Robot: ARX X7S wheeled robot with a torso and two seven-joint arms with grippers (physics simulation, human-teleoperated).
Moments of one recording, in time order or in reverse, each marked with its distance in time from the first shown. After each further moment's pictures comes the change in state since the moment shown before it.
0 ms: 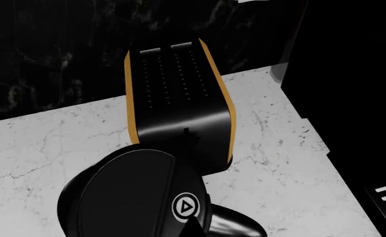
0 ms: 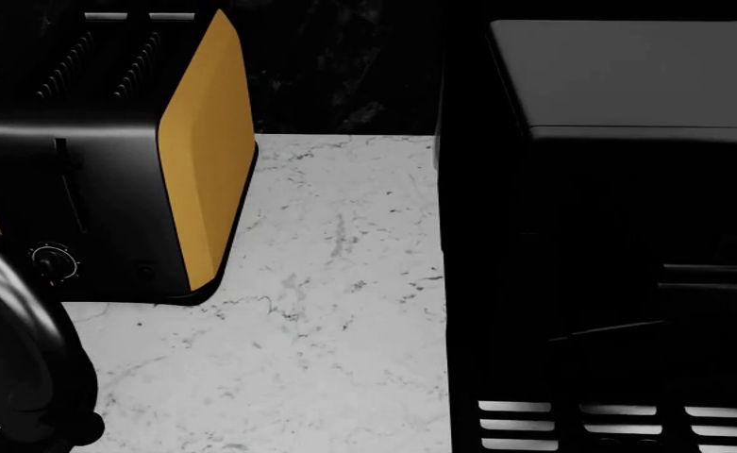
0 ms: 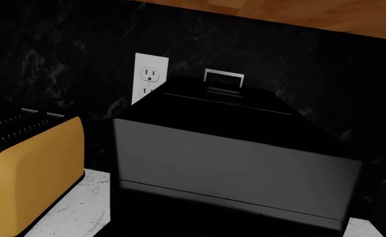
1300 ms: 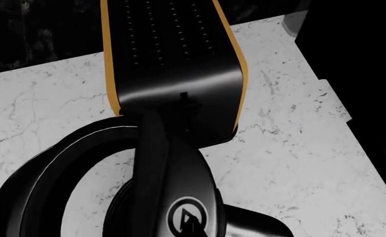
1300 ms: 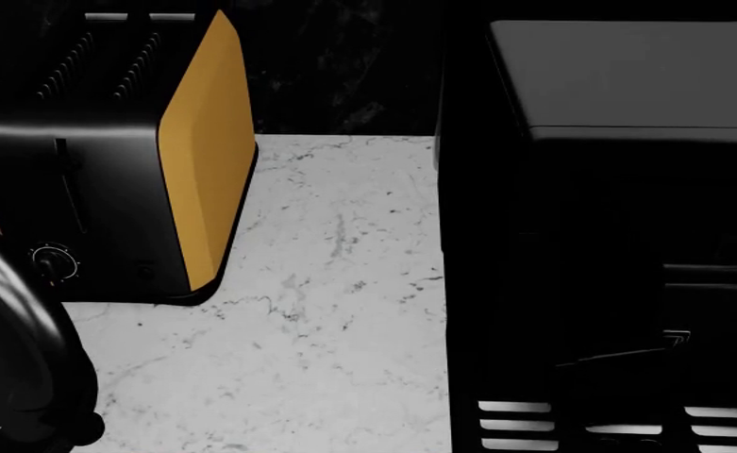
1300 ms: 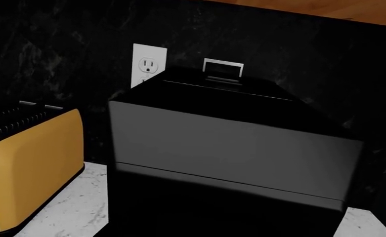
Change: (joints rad) left arm 0.159 0.048 0.018 -0.099 0.203 -0.064 0.187; right arm -0.129 -0.003 0.090 -0.029 -0.053 -0.002 -0.061
